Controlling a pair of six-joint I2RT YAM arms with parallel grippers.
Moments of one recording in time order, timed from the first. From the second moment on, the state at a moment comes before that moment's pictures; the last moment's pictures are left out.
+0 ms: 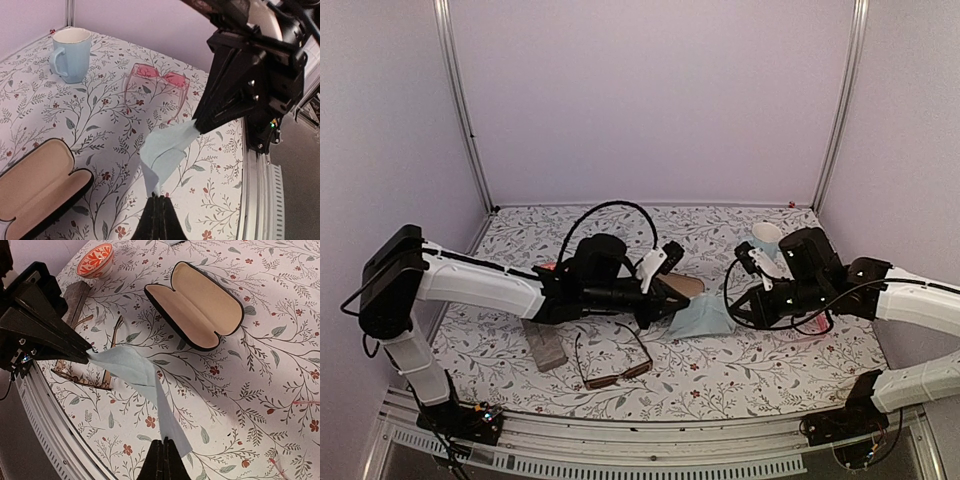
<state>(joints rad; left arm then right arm) -1.01 1.75 1.02 0.36 0.33 -0.16 0.78 1.10 0.77 -0.43 -0.17 0.31</state>
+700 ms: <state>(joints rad) -1.12 1.71 0.90 0.44 0.14 -0.14 0.86 1.04 0.76 -0.47 -0.11 0.32</state>
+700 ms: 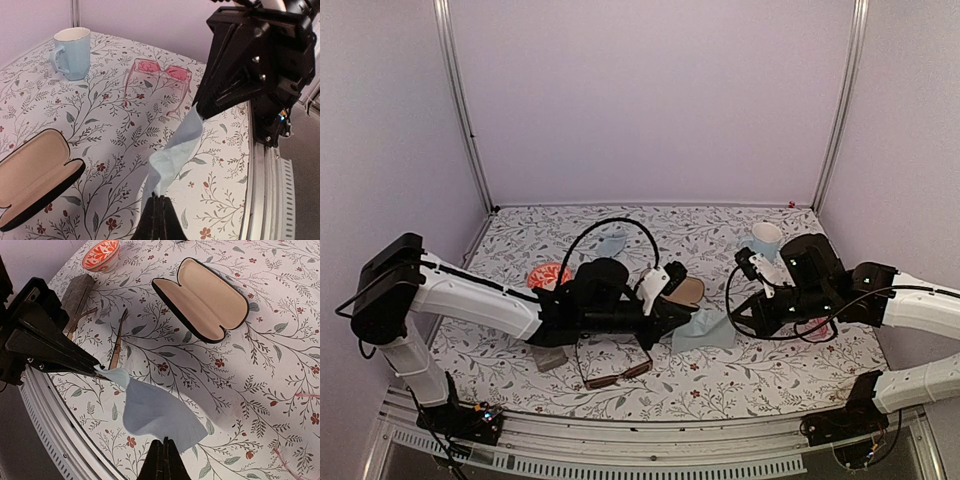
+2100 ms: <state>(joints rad) -1.02 1.91 0.98 0.43 0.16 -0.21 0.78 1.31 0.74 -0.42 0.00 0.47</state>
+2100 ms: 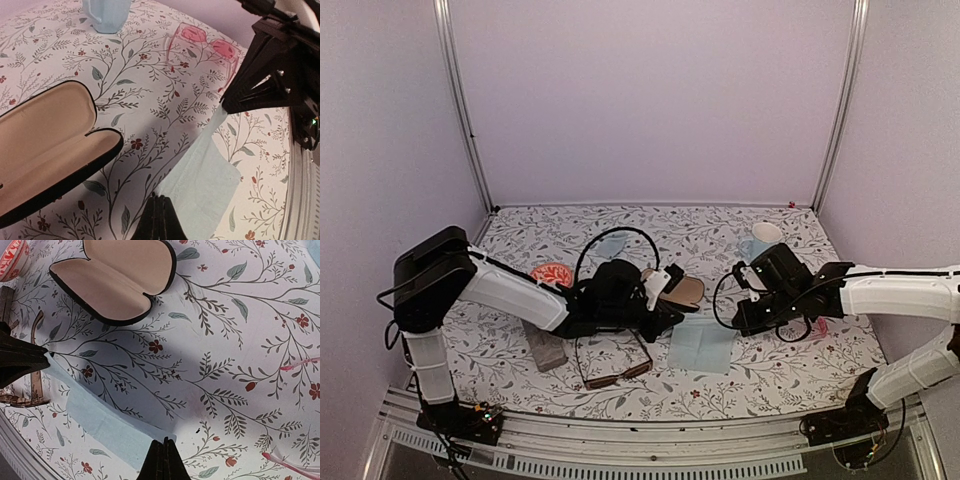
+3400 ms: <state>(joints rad) -1.00 2.02 0.97 0.45 0.33 -0.05 0.82 1.38 0.65 -0.33 -0.09 0.37</state>
